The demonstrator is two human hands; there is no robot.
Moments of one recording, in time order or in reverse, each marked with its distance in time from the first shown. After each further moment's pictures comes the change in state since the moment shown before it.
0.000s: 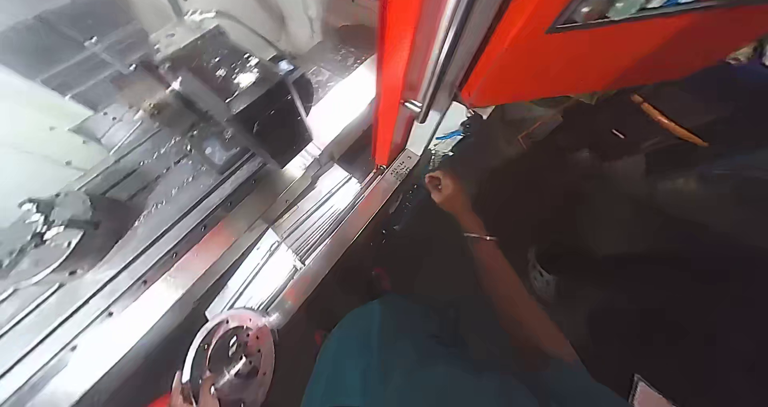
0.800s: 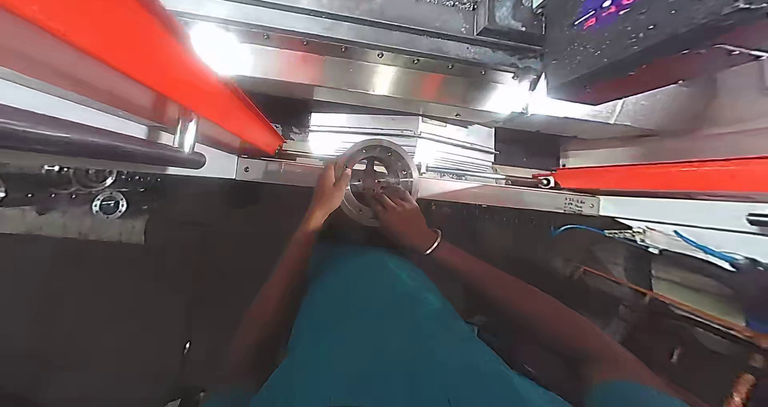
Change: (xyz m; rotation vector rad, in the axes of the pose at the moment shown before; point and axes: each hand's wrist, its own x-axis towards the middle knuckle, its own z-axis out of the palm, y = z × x) left_hand 0.007 -0.008 -0.025 -0.486 -0.389 -0.323; right_hand -0.281 -0.231 0.328 -0.578 -0.560 -1.518
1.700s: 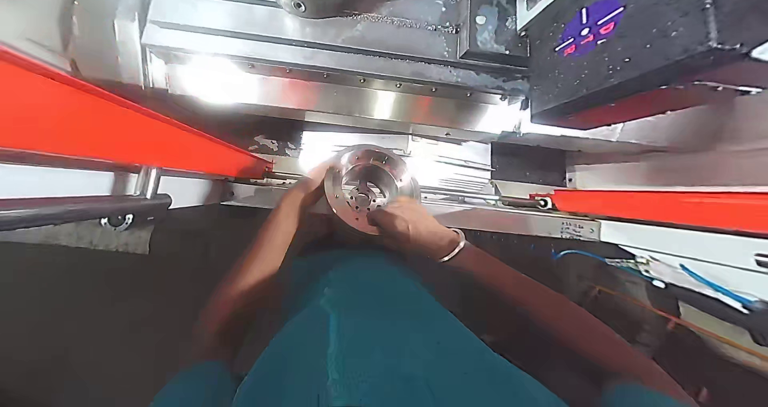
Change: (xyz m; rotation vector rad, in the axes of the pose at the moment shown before) left_hand 0.053 0.095 -0.005 -0.418 -0.200 -0.305; right_hand 0.031 0.080 -0.091 0.400 -0.117 -0.209
